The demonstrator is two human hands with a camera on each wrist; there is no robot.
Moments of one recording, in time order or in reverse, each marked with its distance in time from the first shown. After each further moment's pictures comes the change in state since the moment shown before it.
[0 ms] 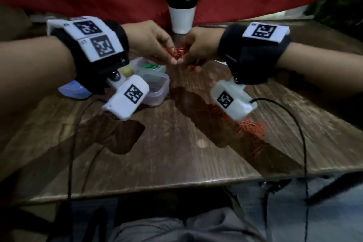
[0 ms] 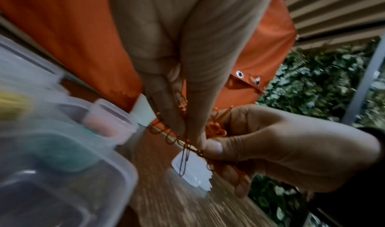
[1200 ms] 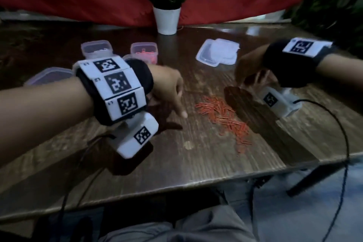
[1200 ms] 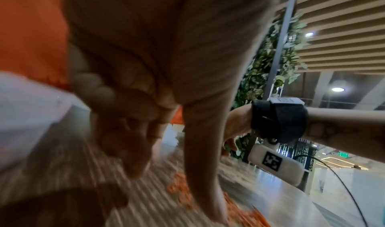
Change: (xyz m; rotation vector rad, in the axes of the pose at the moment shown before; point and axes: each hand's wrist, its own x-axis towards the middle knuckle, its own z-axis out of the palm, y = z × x) left_hand -0.006 0.021 0.067 0.562 -0.354 -0.039; right_hand -0.022 0.124 -0.052 -0.359 -0.177 0.606
